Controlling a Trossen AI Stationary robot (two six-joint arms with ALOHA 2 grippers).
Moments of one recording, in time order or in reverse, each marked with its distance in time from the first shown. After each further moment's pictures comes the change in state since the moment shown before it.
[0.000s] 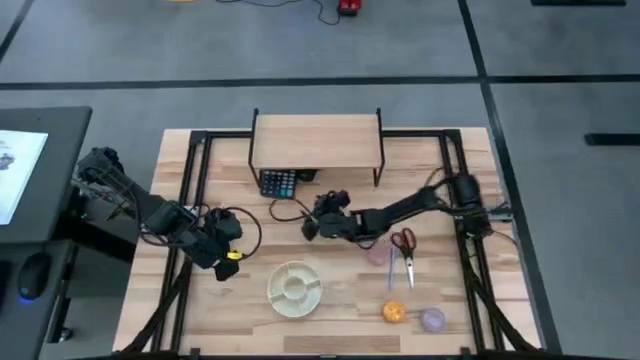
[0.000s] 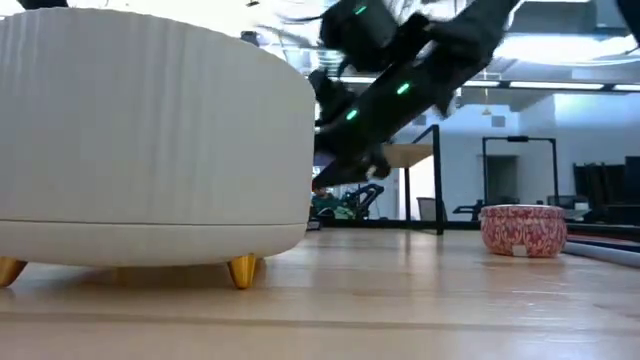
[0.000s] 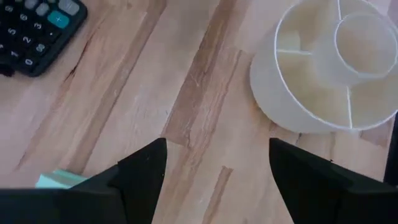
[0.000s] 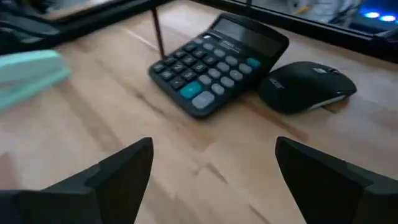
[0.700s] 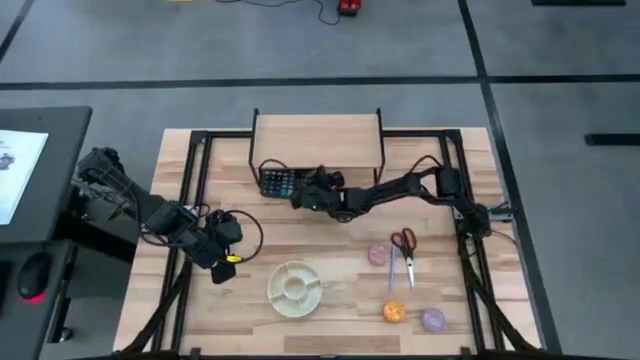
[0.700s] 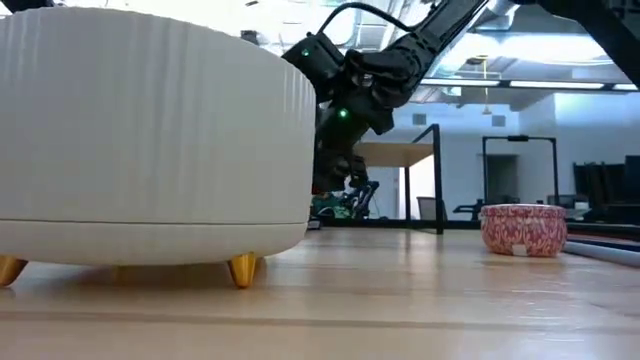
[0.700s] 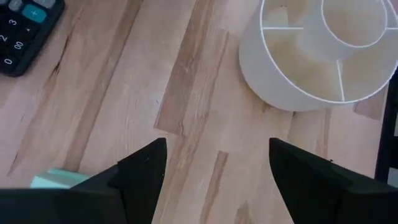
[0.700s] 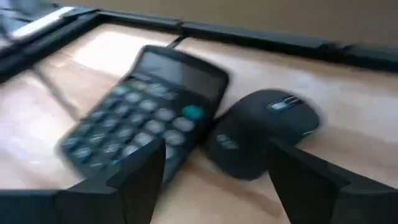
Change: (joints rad) left arm 0.000 0.000 0.000 0.000 0.064 0.037; right arm -0.154 0.086 0.198 -0.130 -0.064 0.170
